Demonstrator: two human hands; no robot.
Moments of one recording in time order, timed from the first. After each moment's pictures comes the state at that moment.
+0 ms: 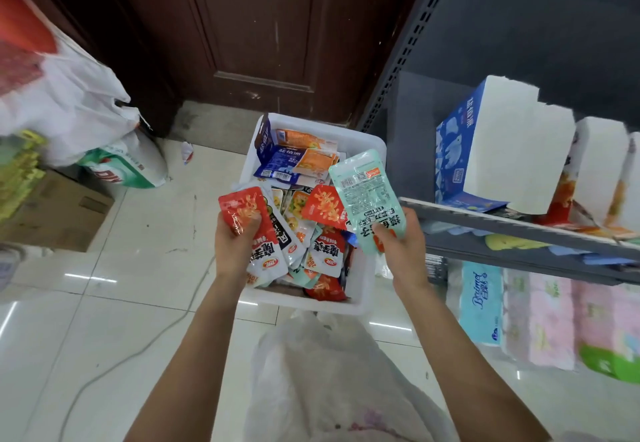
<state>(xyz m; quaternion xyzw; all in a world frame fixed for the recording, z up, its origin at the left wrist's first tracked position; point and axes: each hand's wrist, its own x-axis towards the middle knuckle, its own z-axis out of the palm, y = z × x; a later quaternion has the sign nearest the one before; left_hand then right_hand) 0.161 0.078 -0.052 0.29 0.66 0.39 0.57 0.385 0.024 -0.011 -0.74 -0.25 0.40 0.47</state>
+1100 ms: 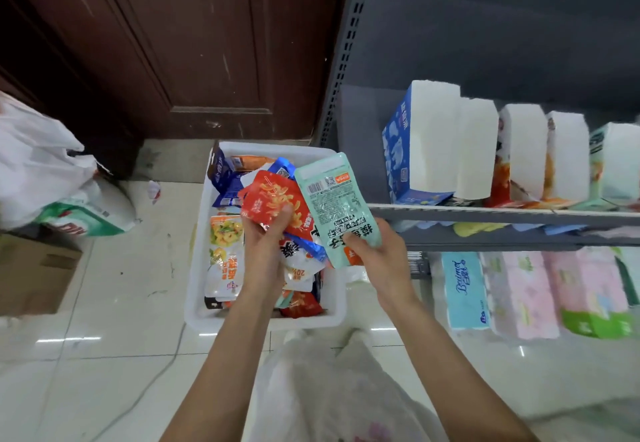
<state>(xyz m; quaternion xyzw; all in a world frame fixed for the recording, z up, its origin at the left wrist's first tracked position) 0.258 0.071 0.025 0.24 0.50 0.43 0.72 0.393 0.005 0.037 -0.74 -0.24 0.42 0.48</state>
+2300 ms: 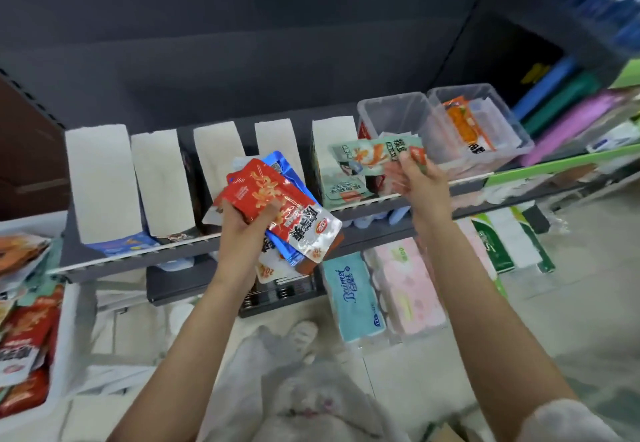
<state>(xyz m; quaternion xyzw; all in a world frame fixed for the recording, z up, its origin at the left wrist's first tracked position) 0.695 -0.082 0.084 0.47 0.47 0.35 0.66 0.922 -0.162 0.092 -0.67 -0.10 0.28 0.68</state>
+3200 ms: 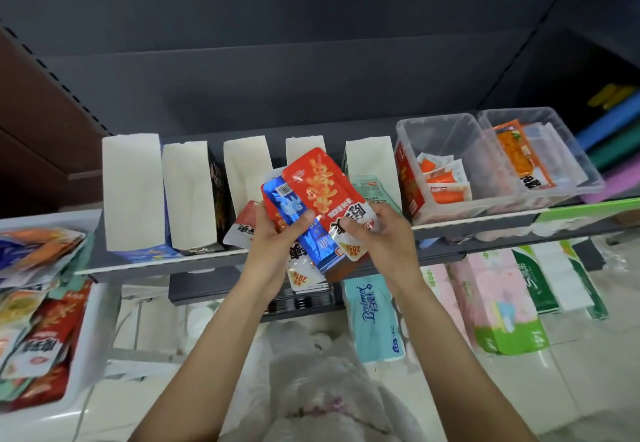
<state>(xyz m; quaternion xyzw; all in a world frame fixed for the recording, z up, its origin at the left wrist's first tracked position) 0.717 -0.055 0.073 0.42 0.44 0.34 0.71 0.856 -0.127 0.071 -0.73 -0.24 0.37 0.52</state>
